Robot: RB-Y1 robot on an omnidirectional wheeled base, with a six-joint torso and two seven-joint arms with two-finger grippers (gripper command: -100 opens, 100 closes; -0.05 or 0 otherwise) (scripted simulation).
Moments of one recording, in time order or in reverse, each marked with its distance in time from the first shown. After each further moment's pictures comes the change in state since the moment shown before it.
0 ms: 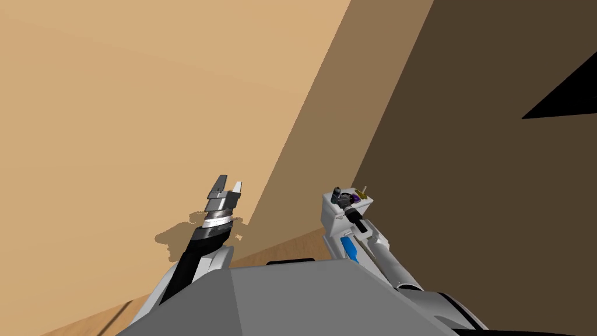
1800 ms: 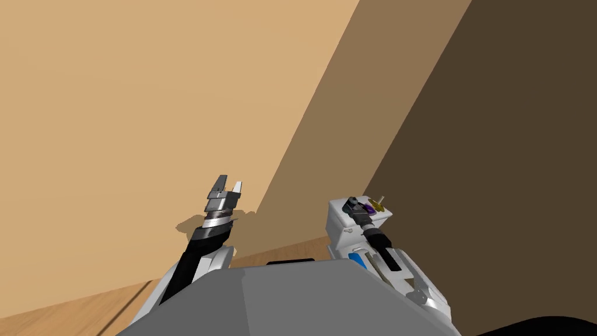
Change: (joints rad) left arm 0.000 0.000 0.000 0.000 0.000 0.000 0.000; right arm 0.454 0.078 -0.156 -0.514 0.094 0.100 -0.083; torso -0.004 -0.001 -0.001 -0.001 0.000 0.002
